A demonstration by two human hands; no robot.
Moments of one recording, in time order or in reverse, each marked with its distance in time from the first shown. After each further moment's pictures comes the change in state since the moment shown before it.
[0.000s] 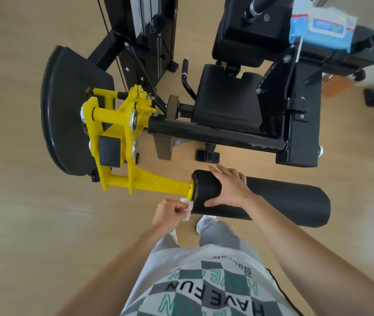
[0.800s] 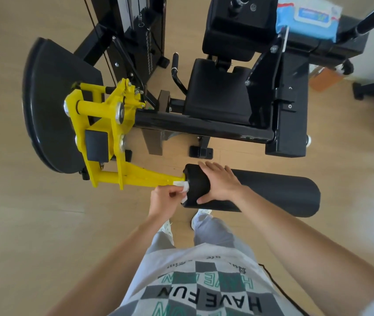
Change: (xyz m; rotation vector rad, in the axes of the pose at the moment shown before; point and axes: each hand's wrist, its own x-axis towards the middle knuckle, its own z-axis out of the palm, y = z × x) left_hand 0.006 0.025 0.003 -0.102 0.207 0.034; right_hand 0.002 -0.008 0.002 -0.088 -0.047 -0.042
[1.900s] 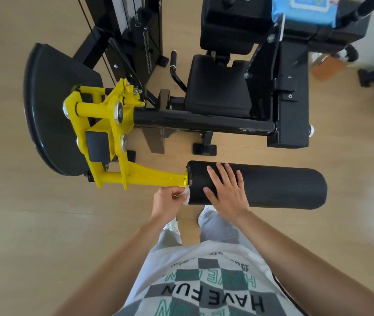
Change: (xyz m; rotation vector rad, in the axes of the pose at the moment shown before) left_hand -0.012 0.002 -0.005 0.027 -0.071 -0.006; right_hand -0.041 0.002 0.070 -0.048 0.408 0.090
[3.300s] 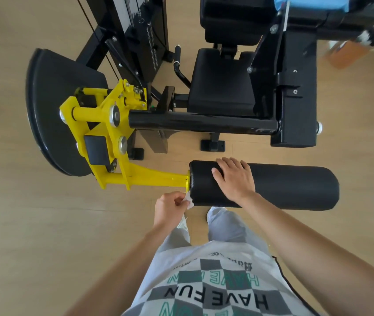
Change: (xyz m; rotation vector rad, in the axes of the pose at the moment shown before) left_hand -0.014 -0.002 0.009 0.148 0.028 -0.058; right_hand 0.045 0.019 -0.020 0.056 -0.016 0.055
